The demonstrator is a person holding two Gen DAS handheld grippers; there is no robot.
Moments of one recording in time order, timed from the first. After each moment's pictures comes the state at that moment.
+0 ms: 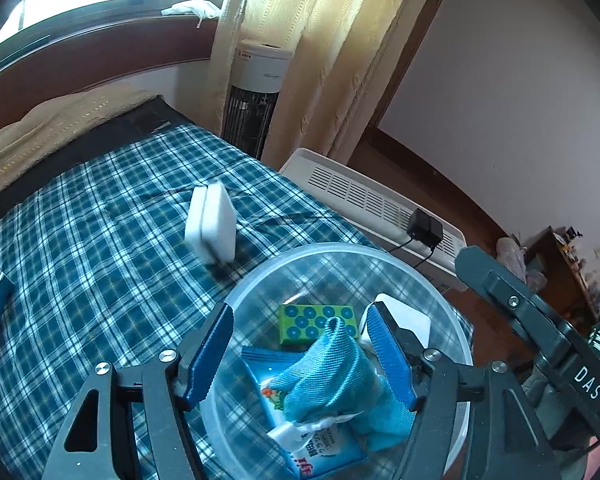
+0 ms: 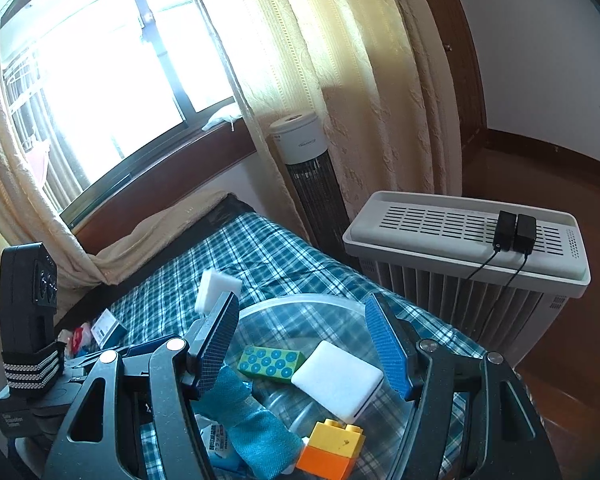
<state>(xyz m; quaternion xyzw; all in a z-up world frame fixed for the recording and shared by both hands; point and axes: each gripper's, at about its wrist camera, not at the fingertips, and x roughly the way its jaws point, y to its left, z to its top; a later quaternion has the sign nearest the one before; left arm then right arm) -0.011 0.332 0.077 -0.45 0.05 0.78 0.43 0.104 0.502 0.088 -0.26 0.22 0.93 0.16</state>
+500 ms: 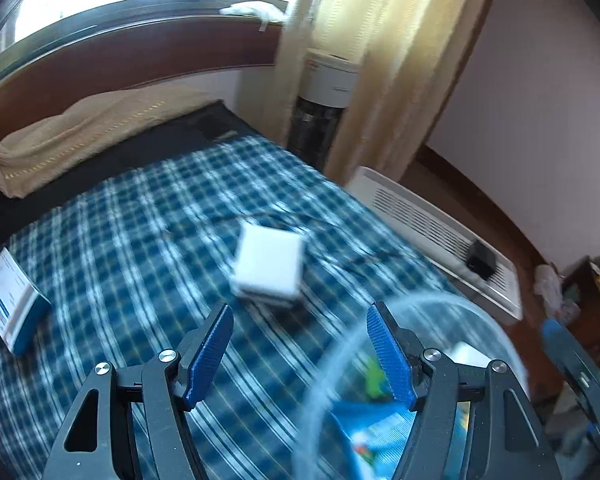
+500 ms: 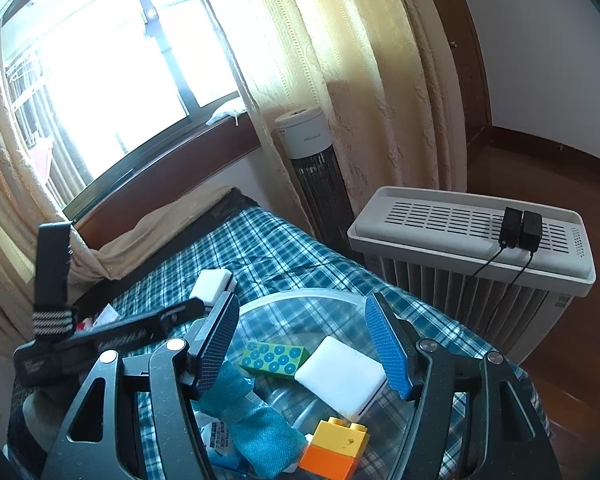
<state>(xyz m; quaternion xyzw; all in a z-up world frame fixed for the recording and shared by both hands) -0.072 0.326 0.065 -0.44 0.05 0.83 0.35 0.101 0.500 0.082 -0.27 0.22 0.93 0.15</state>
